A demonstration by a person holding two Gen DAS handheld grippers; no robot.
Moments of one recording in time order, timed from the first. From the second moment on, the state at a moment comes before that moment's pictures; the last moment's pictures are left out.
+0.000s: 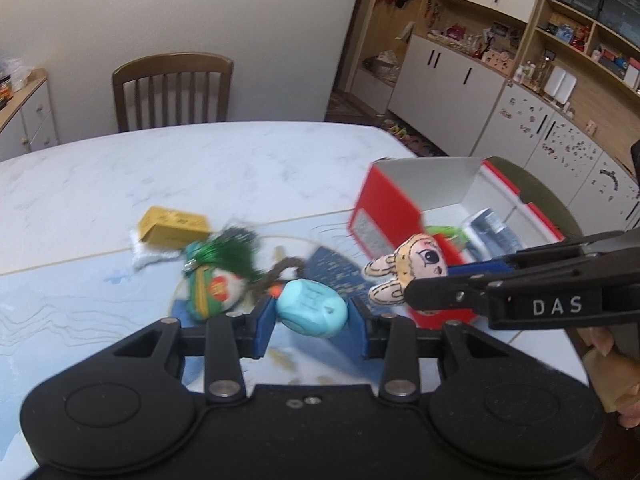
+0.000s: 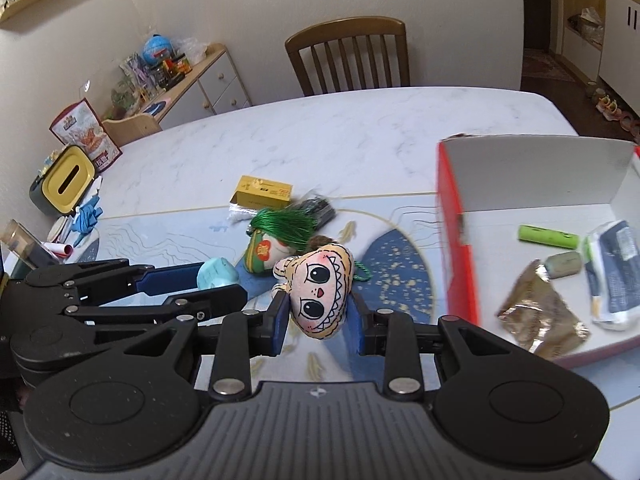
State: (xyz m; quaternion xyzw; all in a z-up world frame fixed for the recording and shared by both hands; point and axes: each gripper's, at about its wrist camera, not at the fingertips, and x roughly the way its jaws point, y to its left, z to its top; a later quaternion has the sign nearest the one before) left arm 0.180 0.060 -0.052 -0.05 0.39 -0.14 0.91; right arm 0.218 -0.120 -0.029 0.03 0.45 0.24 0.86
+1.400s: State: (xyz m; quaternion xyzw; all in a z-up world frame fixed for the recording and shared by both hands) left arm 0.297 -0.157 -0.078 0.02 0.43 -0.15 0.89; right arm 0.300 -0.321 -0.068 -0.01 0.47 0.17 0.87
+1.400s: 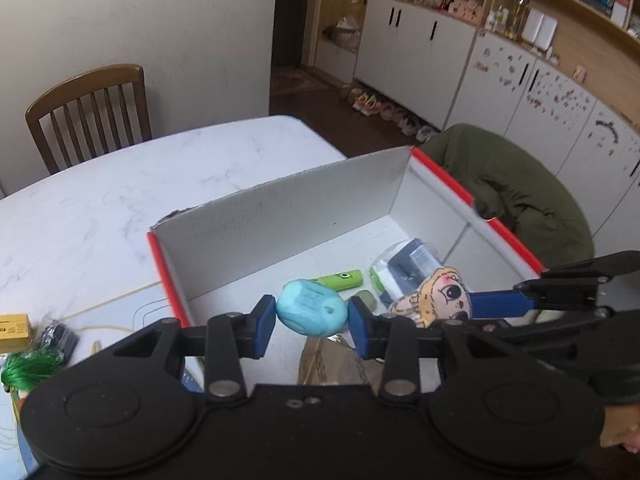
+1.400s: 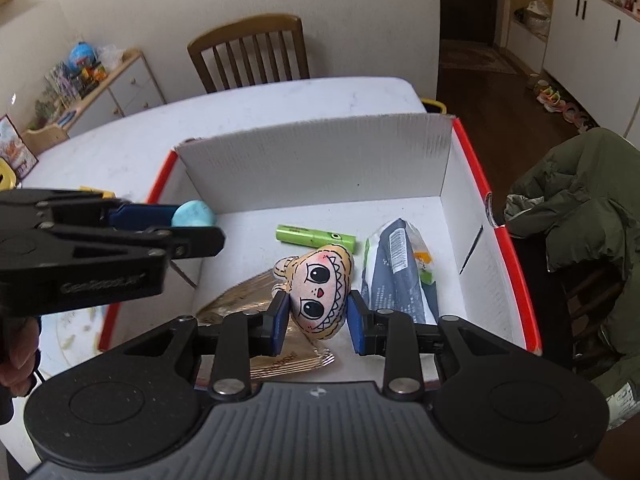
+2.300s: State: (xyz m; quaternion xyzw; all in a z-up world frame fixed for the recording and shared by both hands) left arm 0.367 -0.187 -0.141 0.03 0.55 -0.12 0.83; right arm 0.344 -0.311 -0.126 -0.08 0.53 0.21 0.82
